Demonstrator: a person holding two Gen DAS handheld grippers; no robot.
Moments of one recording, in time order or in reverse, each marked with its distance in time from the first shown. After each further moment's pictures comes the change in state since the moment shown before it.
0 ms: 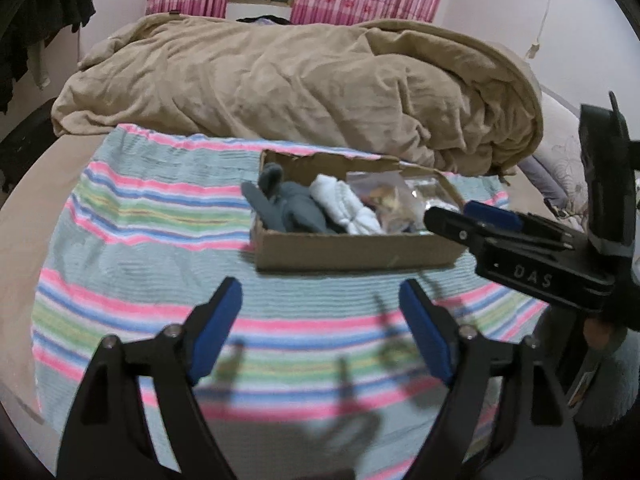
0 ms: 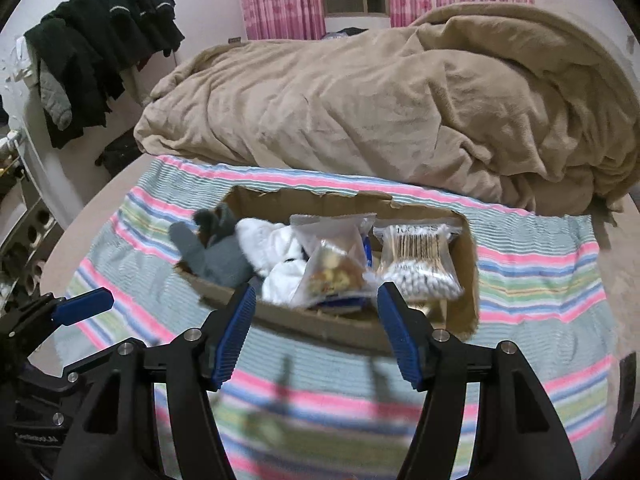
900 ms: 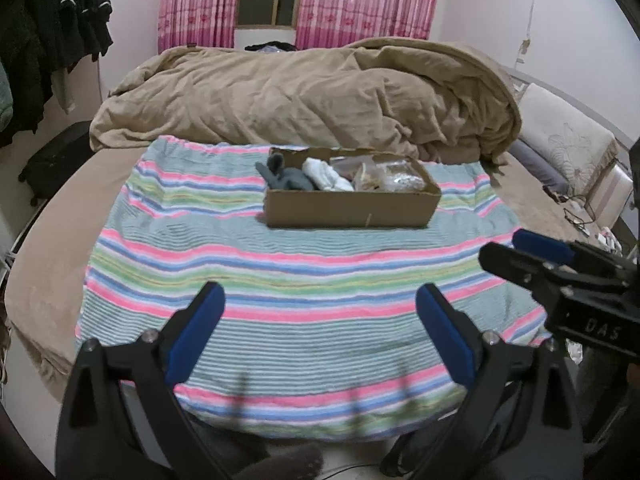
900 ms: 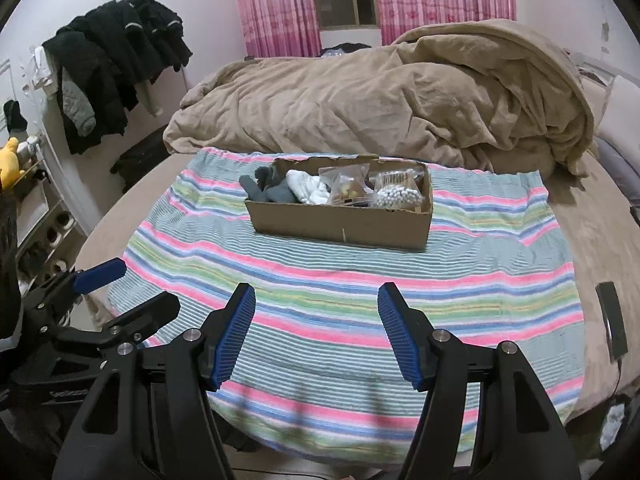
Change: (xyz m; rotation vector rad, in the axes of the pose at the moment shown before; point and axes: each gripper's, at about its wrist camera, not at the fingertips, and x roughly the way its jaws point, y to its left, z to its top) left arm -0.096 -0.041 -0.071 0.066 -0.080 0.088; right arm -0.135 0.032 -0.092 0.045 -0.049 0.003
